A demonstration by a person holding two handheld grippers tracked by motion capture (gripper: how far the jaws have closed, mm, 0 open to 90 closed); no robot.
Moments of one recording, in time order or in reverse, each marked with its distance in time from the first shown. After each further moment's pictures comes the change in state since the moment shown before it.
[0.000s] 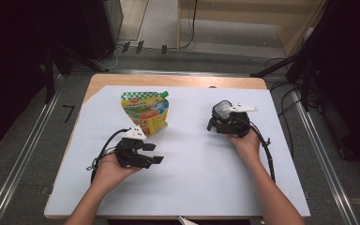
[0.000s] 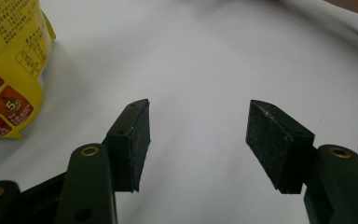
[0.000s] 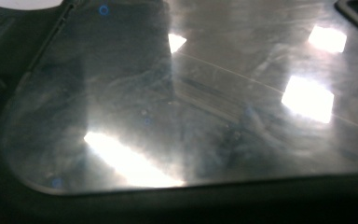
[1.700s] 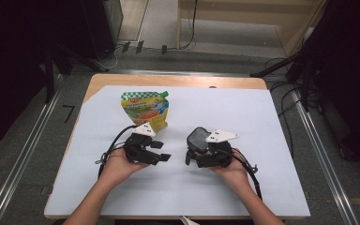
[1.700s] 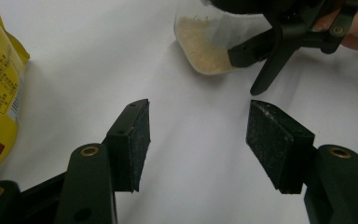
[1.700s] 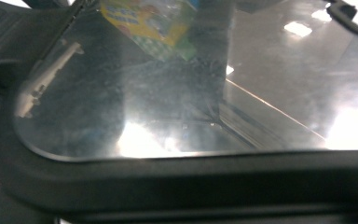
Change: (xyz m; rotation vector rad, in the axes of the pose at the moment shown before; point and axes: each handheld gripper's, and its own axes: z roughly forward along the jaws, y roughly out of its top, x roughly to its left) left arm 0.000 0.016 0.020 0.026 -0.043 0.033; right arm 0.116 -0.023 -0.042 0.037 0.231 -0.128
